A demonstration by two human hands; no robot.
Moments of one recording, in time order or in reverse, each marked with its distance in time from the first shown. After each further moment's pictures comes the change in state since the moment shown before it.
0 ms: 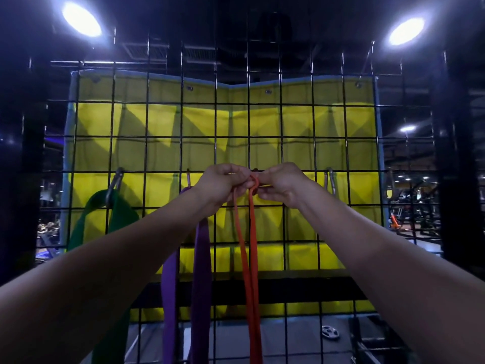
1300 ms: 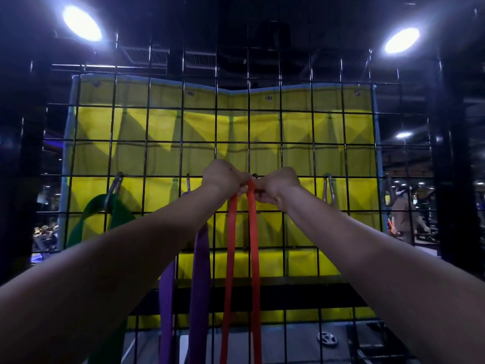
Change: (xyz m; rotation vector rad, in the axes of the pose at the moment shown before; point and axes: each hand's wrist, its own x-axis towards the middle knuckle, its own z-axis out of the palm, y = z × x) left_hand 0.018 0.013 0.015 0.620 0.307 0.035; right_hand 0.013 0.000 0.015 -0.022 0.182 0.028
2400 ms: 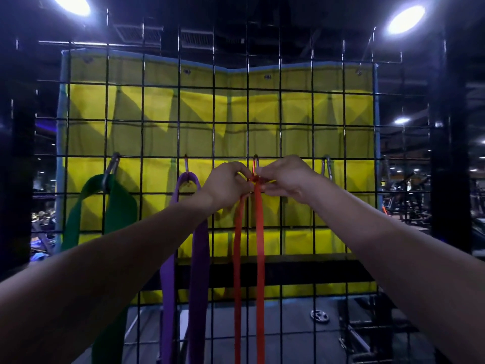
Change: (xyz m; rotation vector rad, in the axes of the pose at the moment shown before) left_hand -0.033 -0.027 0.003 0.109 -0.216 0.225; right_hand -0.030 0.009 -0.030 -0.125 -0.202 -0.070
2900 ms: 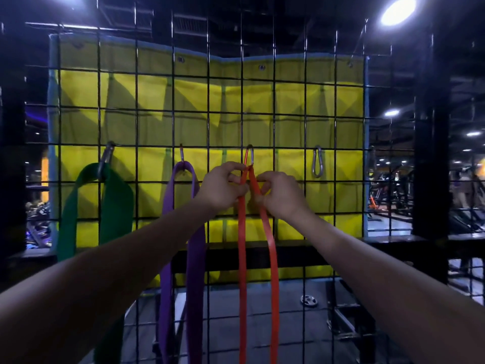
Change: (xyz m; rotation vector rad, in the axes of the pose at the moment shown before) left_hand -0.022 -0.009 0.014 -0.232 0.007 -0.067; right_hand -0.023 0.049 0.011 -0.731 0.198 -0.289
